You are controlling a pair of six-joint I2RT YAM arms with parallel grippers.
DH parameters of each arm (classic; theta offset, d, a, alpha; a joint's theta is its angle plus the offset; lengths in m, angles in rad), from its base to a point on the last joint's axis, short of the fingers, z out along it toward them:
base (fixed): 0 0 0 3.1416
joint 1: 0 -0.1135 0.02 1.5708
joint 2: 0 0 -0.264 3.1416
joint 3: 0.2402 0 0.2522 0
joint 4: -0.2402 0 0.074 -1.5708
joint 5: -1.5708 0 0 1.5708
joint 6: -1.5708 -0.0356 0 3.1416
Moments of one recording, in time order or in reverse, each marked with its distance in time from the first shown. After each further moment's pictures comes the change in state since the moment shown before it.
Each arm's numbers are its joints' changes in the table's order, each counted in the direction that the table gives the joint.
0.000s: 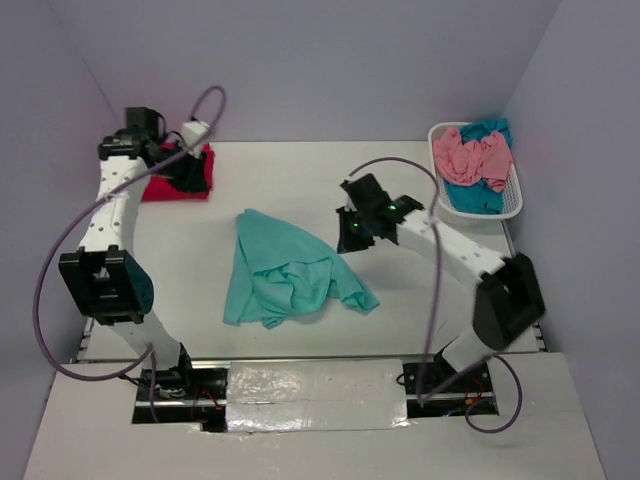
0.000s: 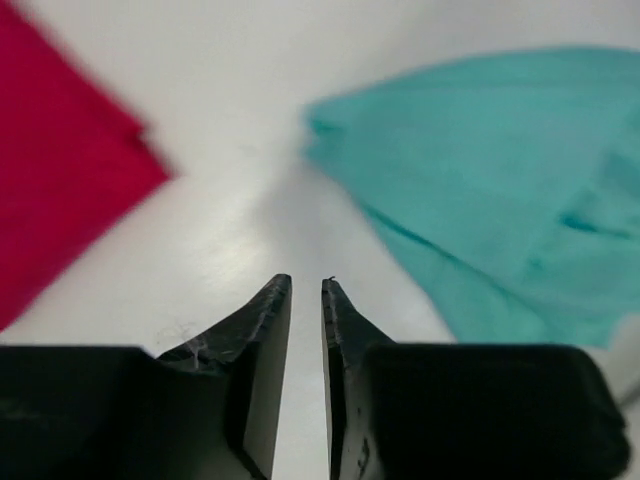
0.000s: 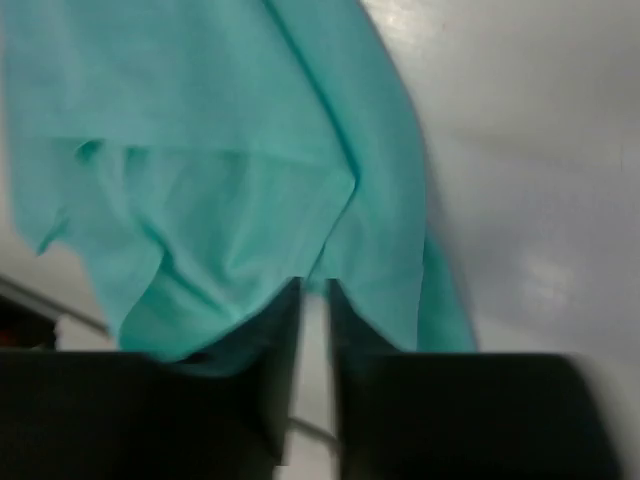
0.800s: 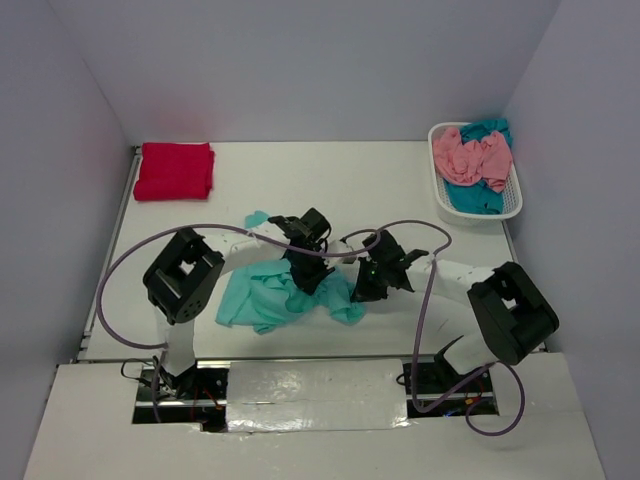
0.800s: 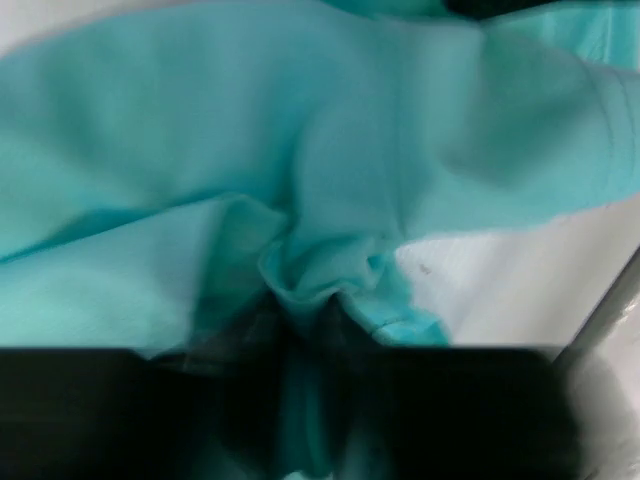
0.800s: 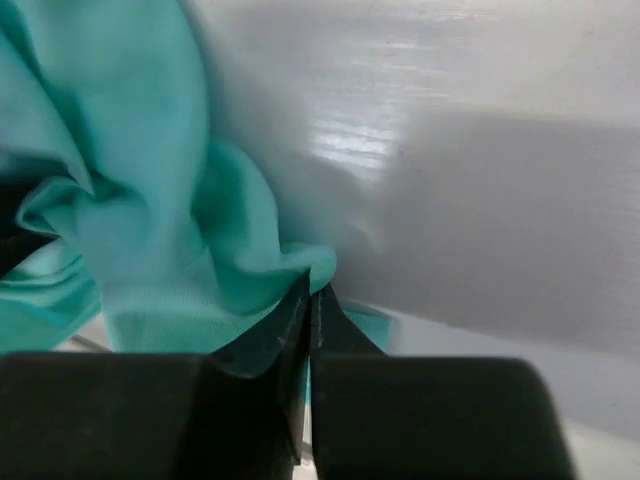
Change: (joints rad) left arm 0.927 0.156 -0.535 0.351 0.173 0.190; right arm 0.039 -0.240 -0.665 0.383 0.064 -0.288
